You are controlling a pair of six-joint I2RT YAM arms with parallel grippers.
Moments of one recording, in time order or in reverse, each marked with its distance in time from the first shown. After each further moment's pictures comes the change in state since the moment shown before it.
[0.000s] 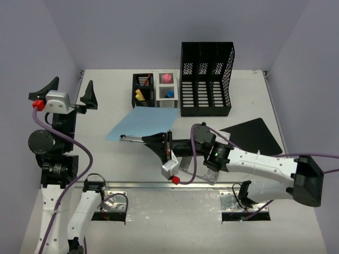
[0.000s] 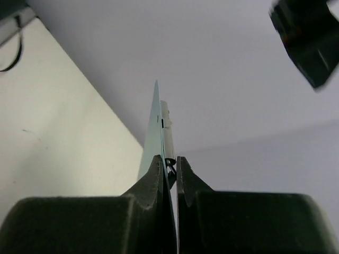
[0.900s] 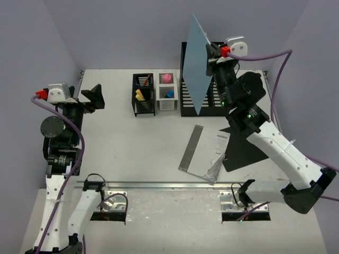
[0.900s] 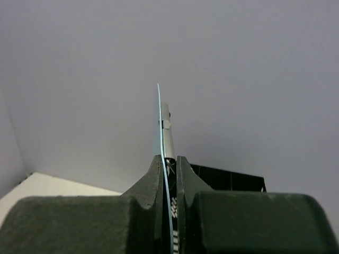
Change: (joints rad) left arm 0.000 0.072 -0.037 -0.119 -0.098 -0.322; right arm -0.380 -0.035 0.588 -0.217 0.983 1.049
